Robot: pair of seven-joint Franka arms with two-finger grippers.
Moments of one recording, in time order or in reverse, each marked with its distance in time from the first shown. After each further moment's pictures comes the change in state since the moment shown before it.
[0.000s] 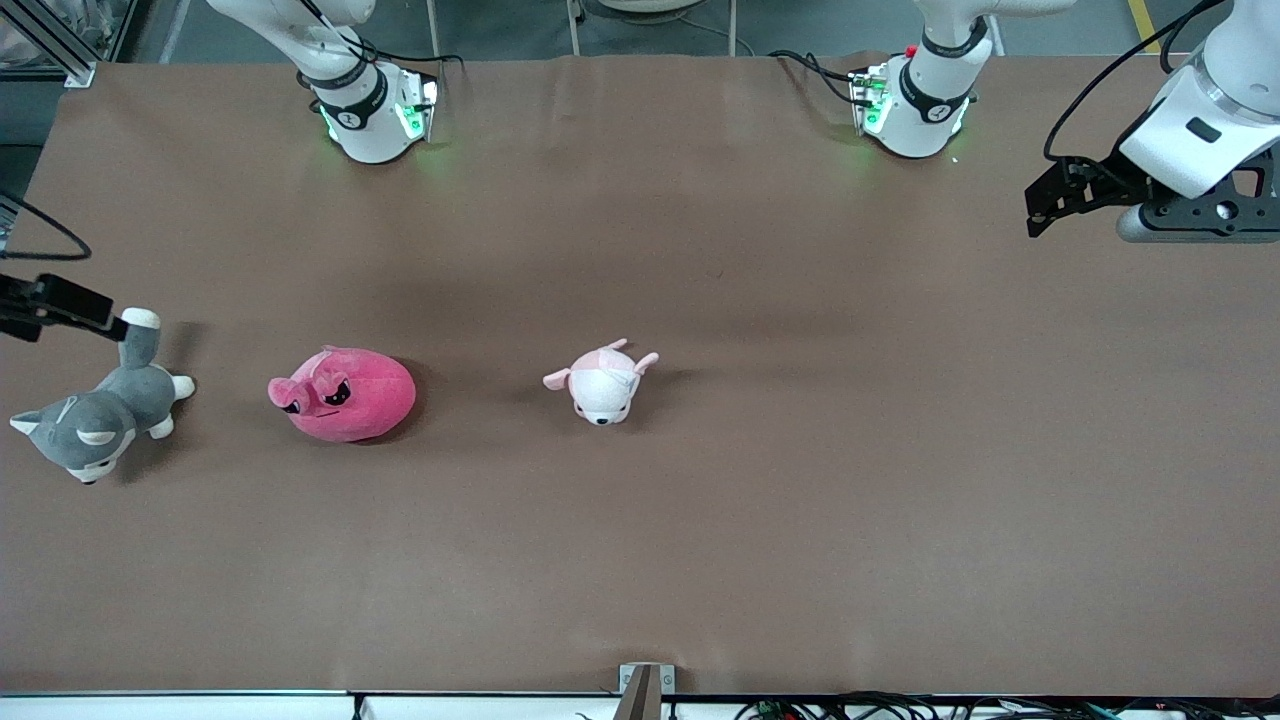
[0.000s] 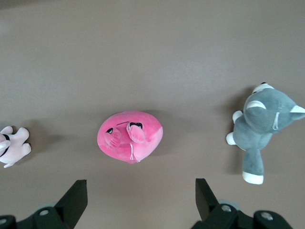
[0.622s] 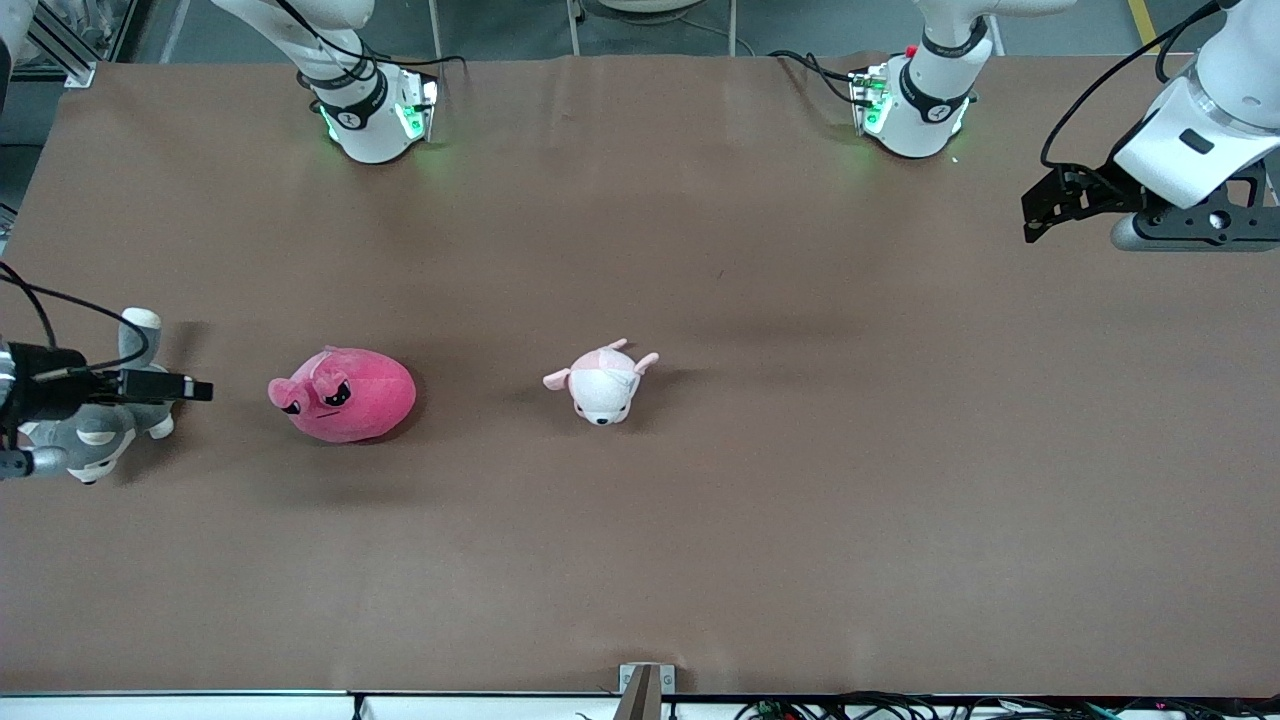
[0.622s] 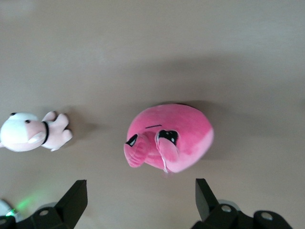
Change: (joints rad) left arm 0.000 0.014 -0.001 -0.003 0.000 0.015 0.004; right arm -0.080 0.249 0.003 0.025 0.258 0.002 -0.066
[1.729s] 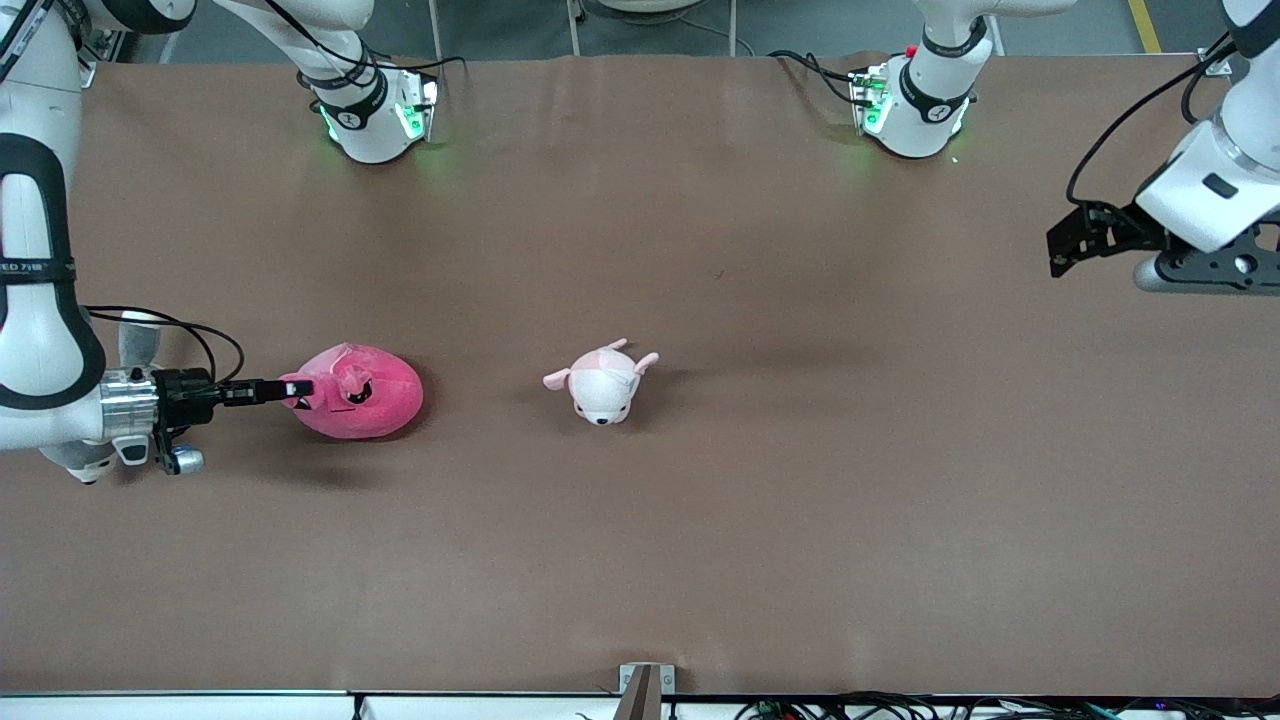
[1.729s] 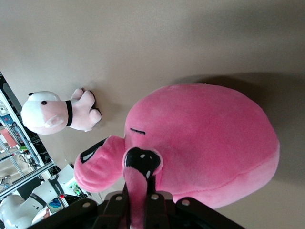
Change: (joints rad) left arm -0.005 0.055 0.026 0.039 0.045 0.026 0.072; right arm -0.055 0.153 -0.018 -0.311 0.361 0.092 -0.248
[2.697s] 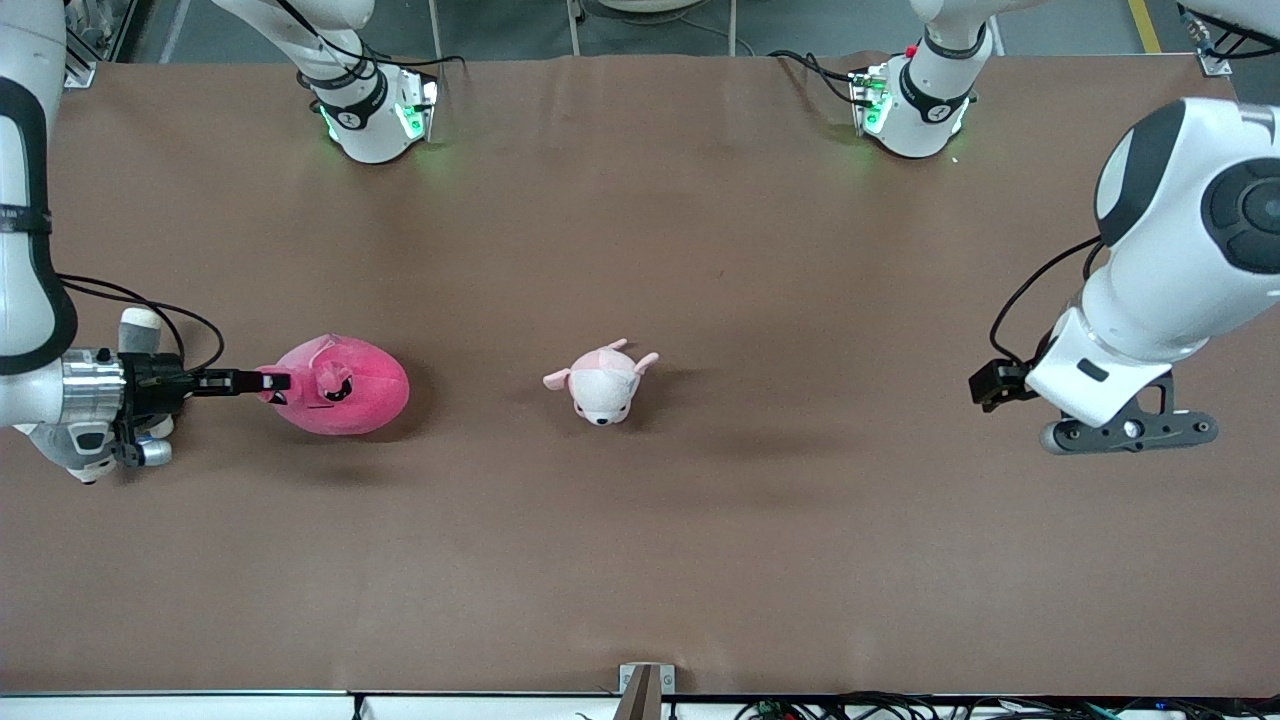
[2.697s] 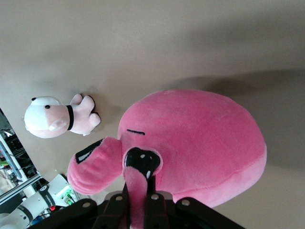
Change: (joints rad) left arm 0.336 0.417 -0.546 0.318 0.303 0.064 -0.291; right arm 0.010 -0.086 -0.004 -0.004 -0.053 0.003 0.075
